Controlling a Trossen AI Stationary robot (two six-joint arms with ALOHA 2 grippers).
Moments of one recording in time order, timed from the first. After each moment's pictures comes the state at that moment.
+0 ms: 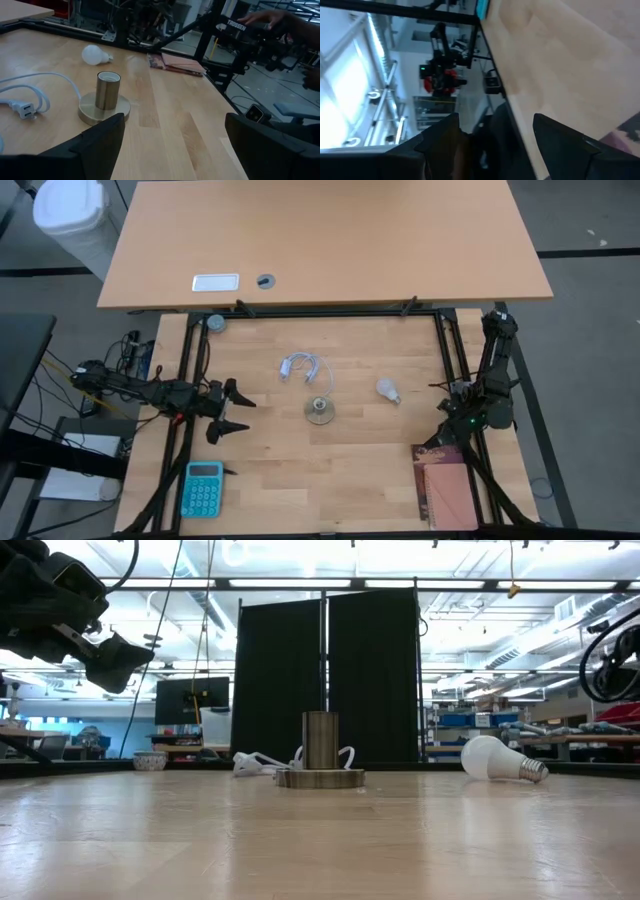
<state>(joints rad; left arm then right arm) -0.27 0.18 0.01 0.06 -0.08 -0.29 1.20 0.17 0.09 -0.21 0.72 1.67</state>
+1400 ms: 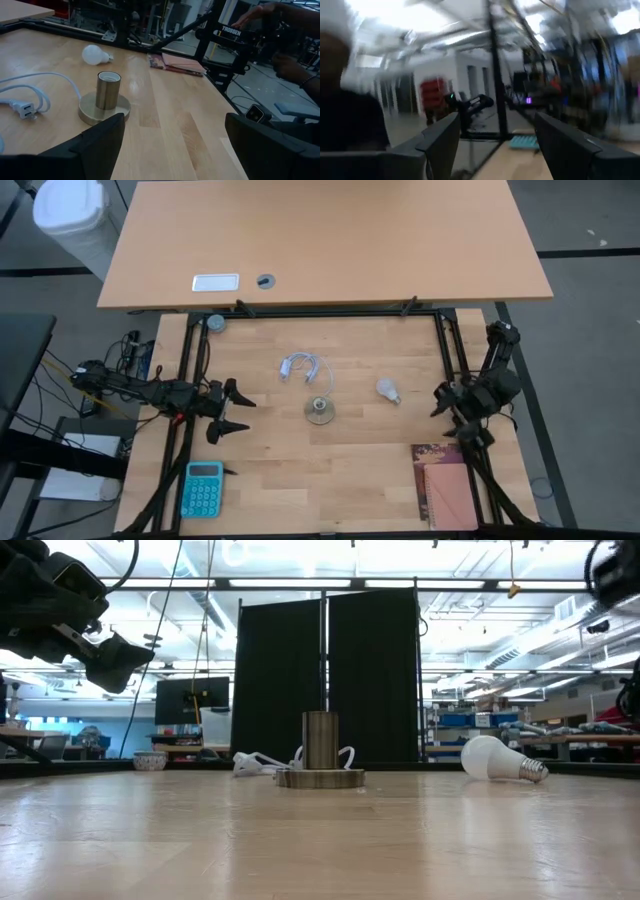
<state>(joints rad) -0.27 0.18 0.01 0.06 -0.08 -0.29 1.06 0.00 0.01 0.42 0.66 -0.02</state>
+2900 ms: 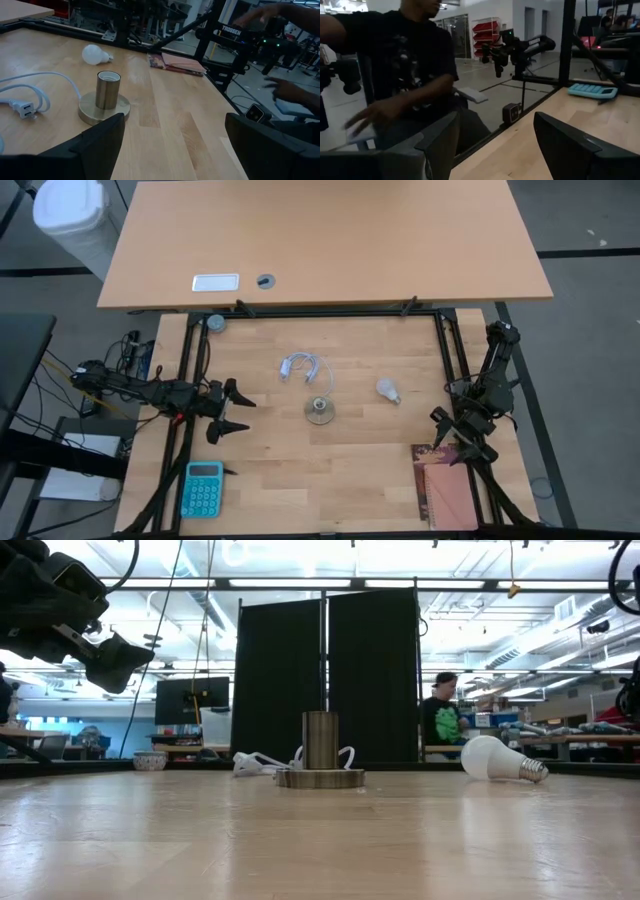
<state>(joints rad) -0.27 0.18 0.01 0.06 -0.08 -0.29 1.06 0.00 0.01 0.06 0.32 0.05</state>
